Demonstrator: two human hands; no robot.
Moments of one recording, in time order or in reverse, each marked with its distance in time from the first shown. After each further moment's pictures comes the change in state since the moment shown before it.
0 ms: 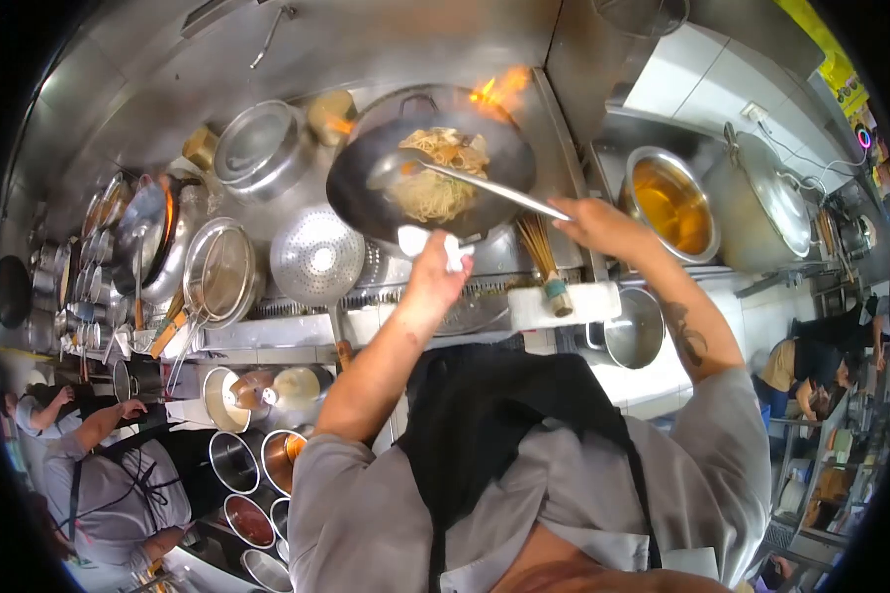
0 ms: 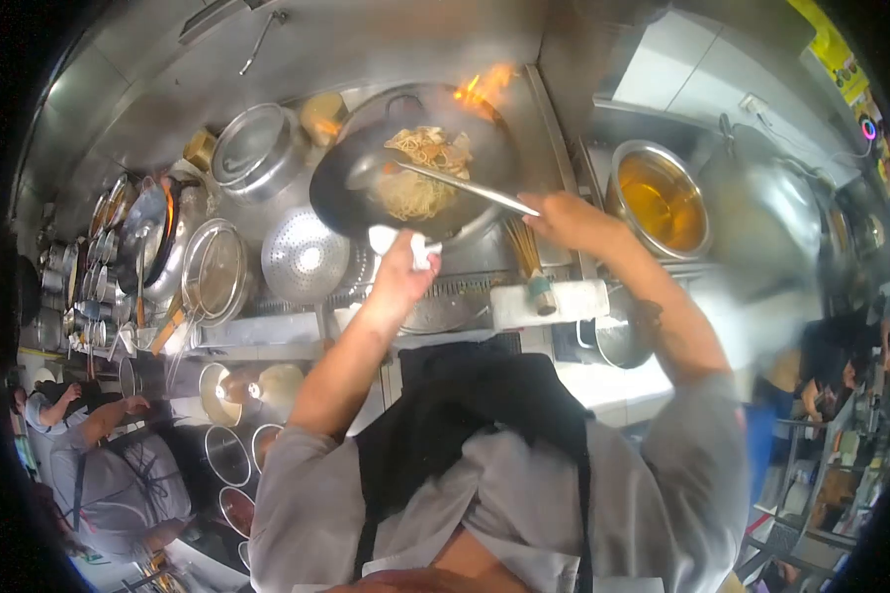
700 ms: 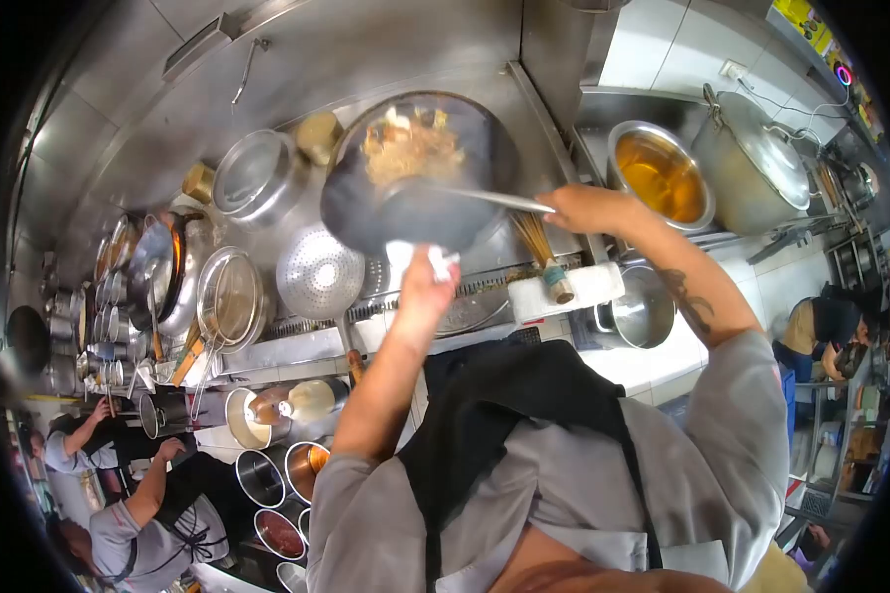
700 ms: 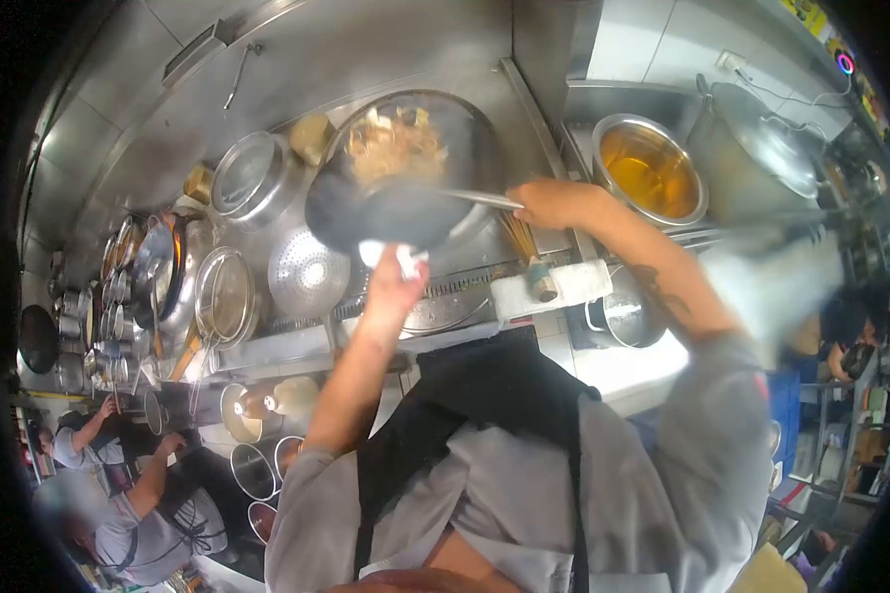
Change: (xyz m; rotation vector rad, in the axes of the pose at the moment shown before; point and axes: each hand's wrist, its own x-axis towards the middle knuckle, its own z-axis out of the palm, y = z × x) left_hand 0.007 -0.008 -0.029 0.012 -0.065 0.028; right_hand -0.004 -0.005 -0.008 -0.062 -0.230 0.069
